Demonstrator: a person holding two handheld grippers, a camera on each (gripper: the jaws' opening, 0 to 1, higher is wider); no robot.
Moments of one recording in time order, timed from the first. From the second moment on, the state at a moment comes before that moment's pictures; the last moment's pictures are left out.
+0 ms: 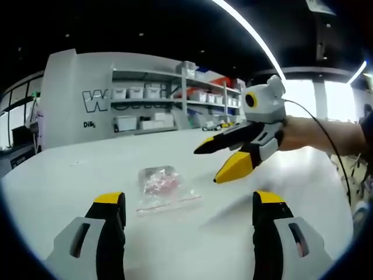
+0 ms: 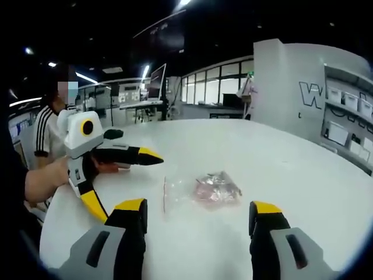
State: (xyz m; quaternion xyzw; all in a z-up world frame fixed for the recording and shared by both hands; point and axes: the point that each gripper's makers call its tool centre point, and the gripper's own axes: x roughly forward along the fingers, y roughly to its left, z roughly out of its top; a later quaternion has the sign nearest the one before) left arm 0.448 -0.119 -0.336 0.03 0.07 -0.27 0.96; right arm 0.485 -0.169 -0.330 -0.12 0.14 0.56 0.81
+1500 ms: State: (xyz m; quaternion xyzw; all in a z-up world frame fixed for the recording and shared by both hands) left arm 0.449 -0.118 -0.335 0.03 0.07 -0.27 0.96; right arm 0.490 -0.157 -0.334 -0.13 0.14 0.56 0.81
